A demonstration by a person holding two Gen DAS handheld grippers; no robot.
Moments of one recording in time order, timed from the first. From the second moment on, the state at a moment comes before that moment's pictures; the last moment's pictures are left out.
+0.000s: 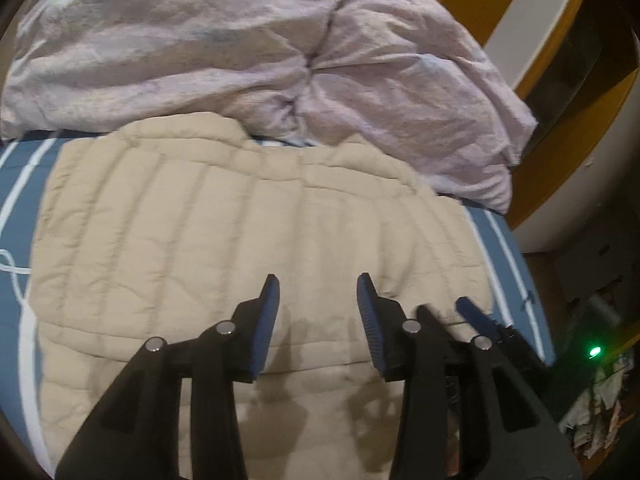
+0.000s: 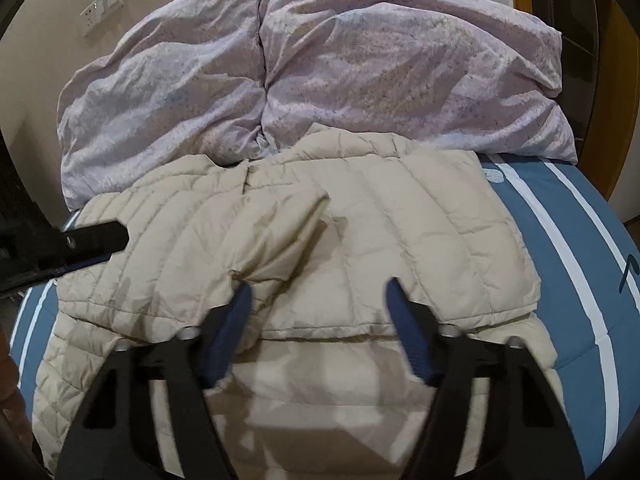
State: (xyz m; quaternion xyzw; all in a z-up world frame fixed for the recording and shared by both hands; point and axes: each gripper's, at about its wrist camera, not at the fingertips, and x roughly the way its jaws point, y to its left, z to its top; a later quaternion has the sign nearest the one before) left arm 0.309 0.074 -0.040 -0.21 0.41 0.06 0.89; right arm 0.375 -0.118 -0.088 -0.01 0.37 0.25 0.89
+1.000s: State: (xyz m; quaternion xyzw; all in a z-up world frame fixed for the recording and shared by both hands) left arm 0.170 0.161 -0.072 -0.19 0.43 0.15 0.87; right arm 0.361 -0.147 -0.086 -0.04 0.40 0.24 0.88
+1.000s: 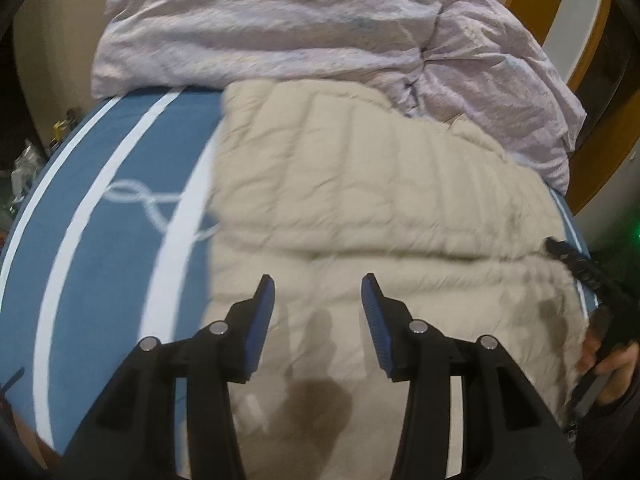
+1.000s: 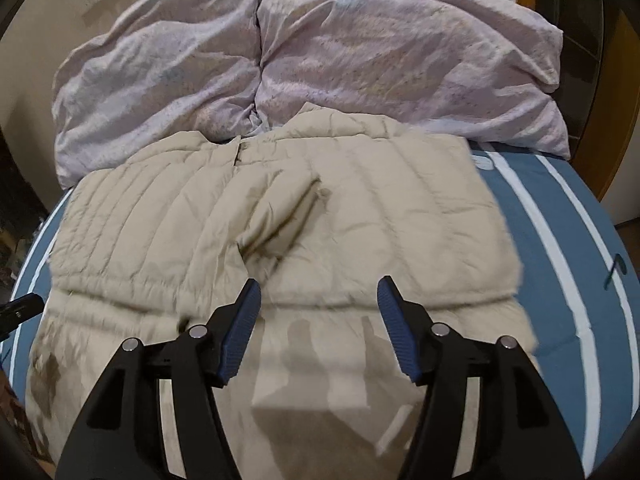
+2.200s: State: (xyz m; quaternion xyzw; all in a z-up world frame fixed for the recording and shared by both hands) left arm -0.012 0.145 -0.122 -0.26 0.39 0.14 0.87; right arm 0.249 -0.342 -0.147 0.02 0.43 0.25 0.87
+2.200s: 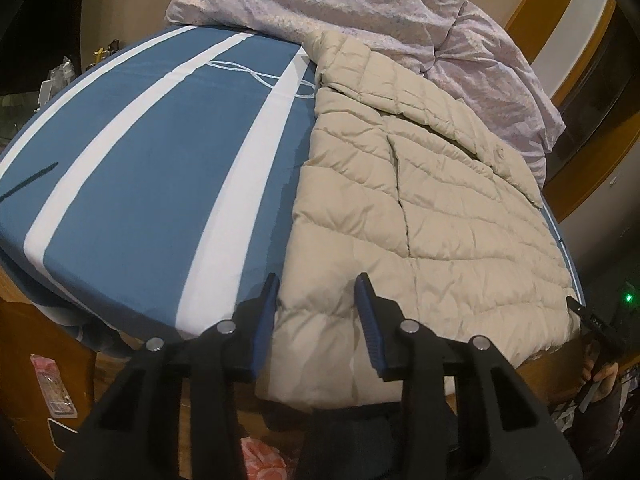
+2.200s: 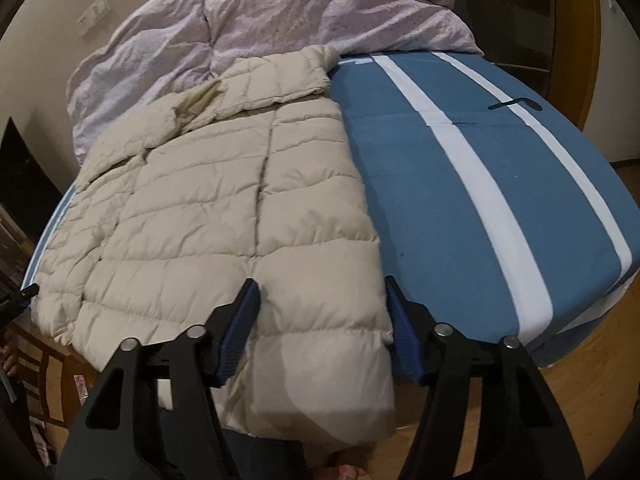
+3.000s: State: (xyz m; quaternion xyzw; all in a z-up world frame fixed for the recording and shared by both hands) left arm -0.014 0.125 -0.122 -0.26 0.39 0.14 0.87; right arm 0.235 -0.339 -0.142 0.04 0.40 0.27 0.88
